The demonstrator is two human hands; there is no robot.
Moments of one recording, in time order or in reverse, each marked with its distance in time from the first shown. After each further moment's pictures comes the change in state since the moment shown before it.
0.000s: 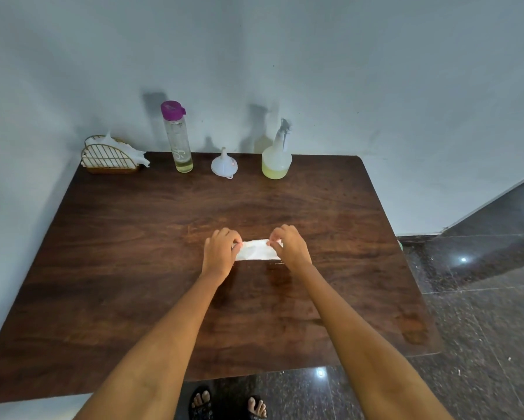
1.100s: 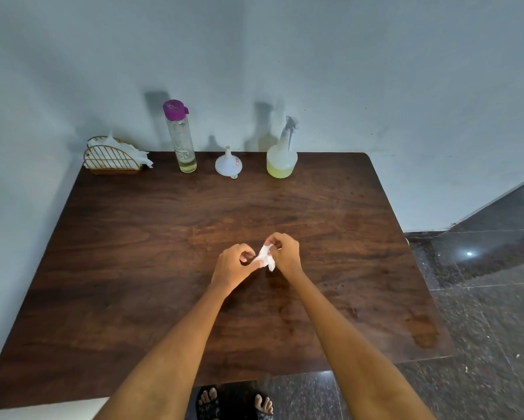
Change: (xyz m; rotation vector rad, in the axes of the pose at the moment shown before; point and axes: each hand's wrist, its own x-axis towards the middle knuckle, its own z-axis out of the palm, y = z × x) left_hand -0.014 -0.004 0.014 -0.373 -0.215 -0.132; right_hand 0.005 -0.014 0.031 0.390 0.021 0.288
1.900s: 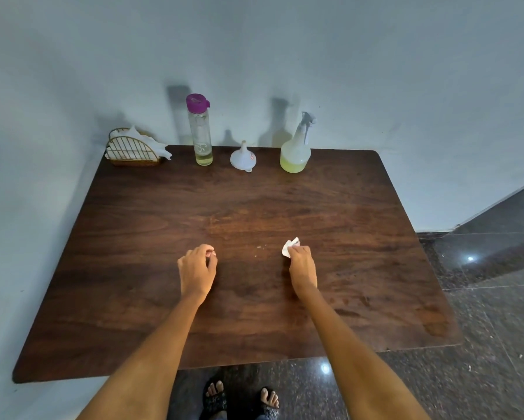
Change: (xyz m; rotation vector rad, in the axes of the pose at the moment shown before) left_hand -0.048 -0.072 -0.055 0.266 0.374 -0.102; right_hand -0.050 0.021 0.019 -0.443 -0.033 -0.081
